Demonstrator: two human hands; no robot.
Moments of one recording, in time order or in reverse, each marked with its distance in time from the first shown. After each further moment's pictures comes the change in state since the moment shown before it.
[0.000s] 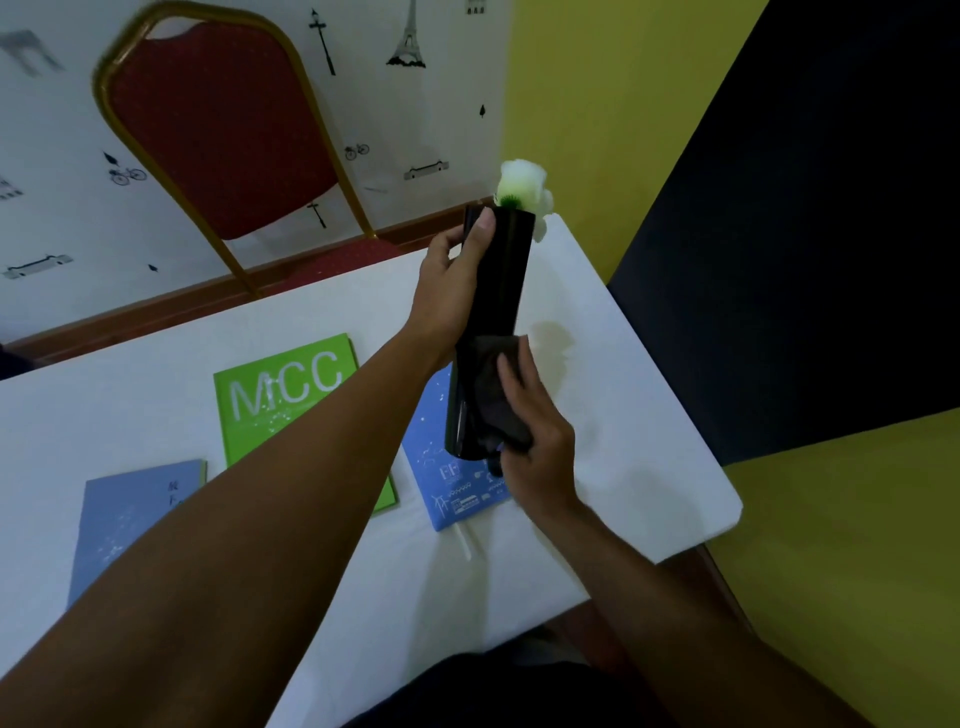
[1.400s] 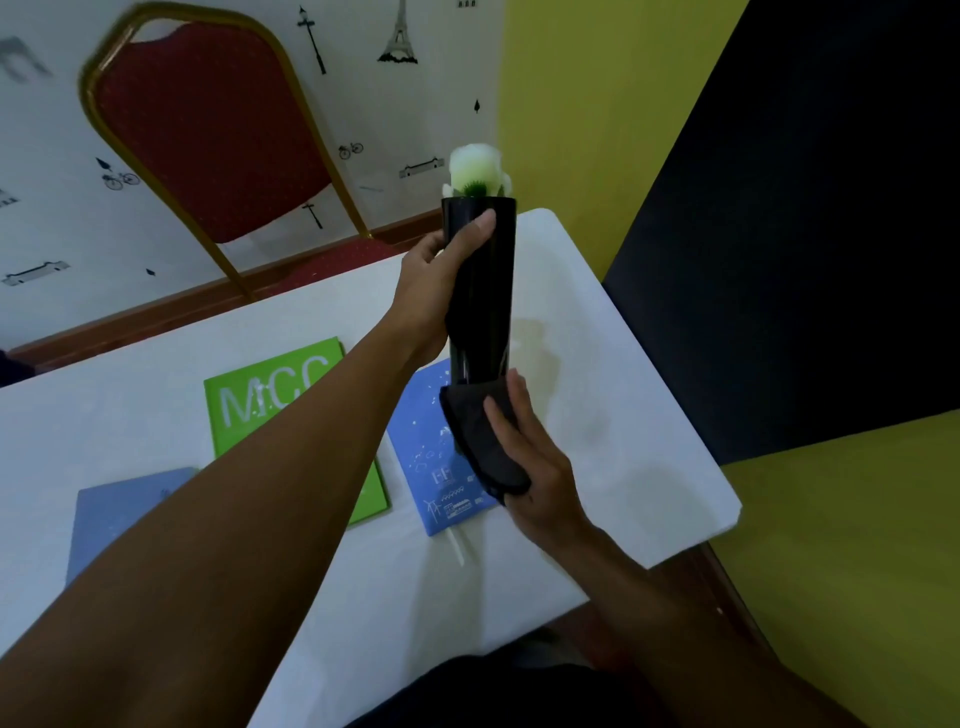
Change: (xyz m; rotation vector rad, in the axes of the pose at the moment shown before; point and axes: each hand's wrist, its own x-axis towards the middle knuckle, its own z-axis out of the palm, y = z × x) left_hand 0.006 0.007 0.000 -0.142 -0.093 -0.068; right_hand -0.025 0.025 -0.015 -0.068 -0.184 -0.120
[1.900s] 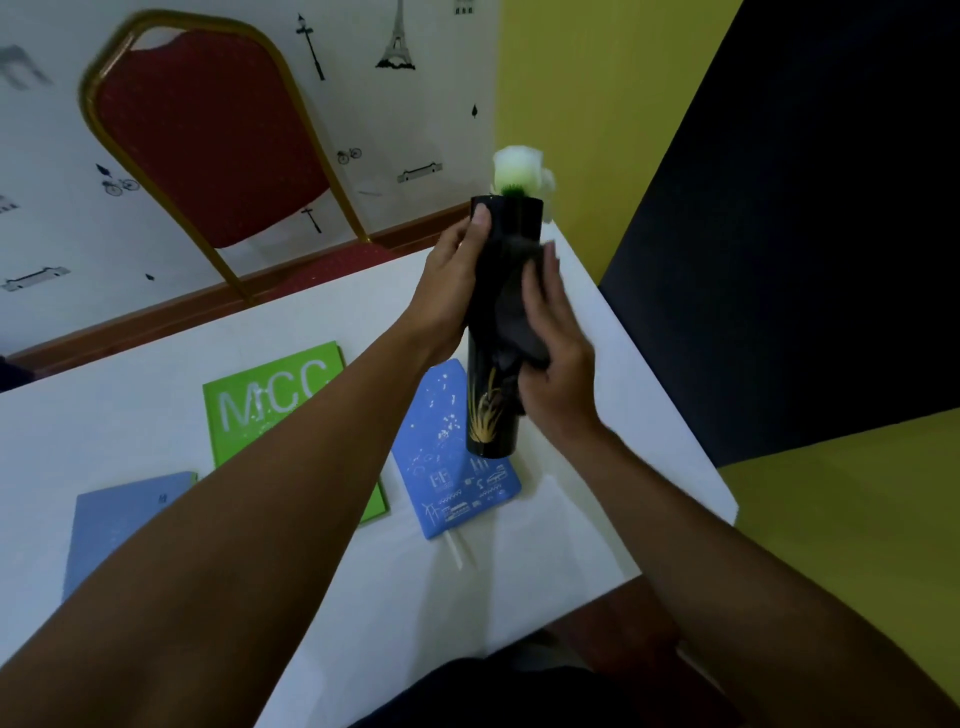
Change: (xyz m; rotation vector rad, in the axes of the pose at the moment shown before) left_hand 0.005 0.000 0.017 0.111 -0.060 0.047; right_hand 0.107 -0.010 -0.043 -0.005 0.204 0.041
